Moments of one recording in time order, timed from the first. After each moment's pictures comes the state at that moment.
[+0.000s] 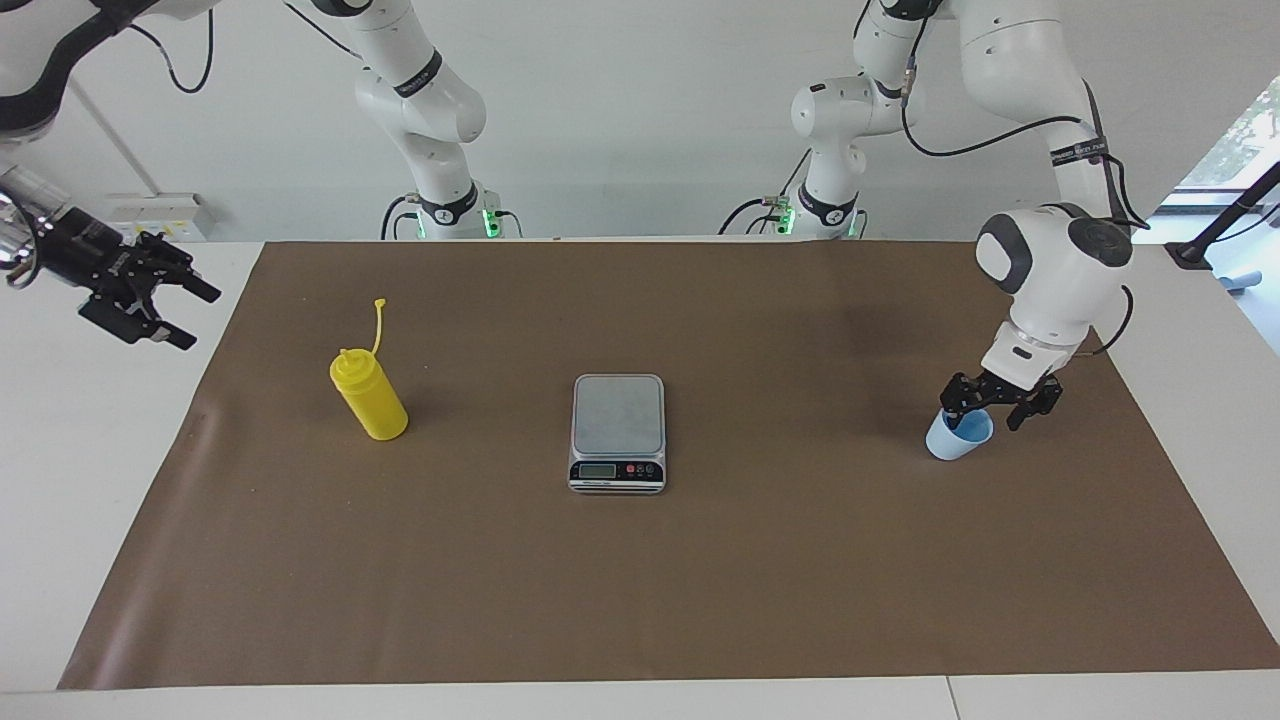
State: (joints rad) left arm 0.09 0.19 -0.03 -2.08 -0.01 2.43 0.20; right arm -0.46 0.23 -0.10 -1.55 0.67 1.49 0.85
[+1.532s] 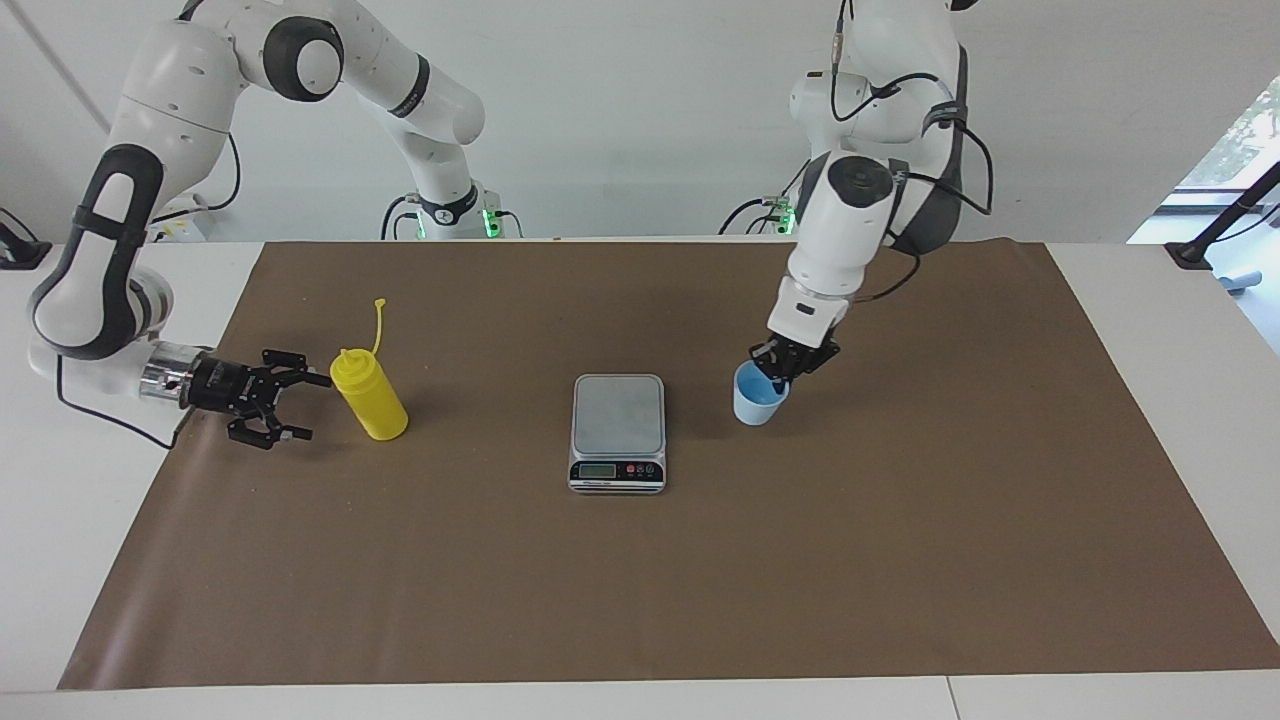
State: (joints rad) left arm -0.46 0.13 -0.06 -1.95 -0.01 2.22 -0.69; right arm -0.47 0.56 -0.08 -1.76 0.98 1.52 0.68
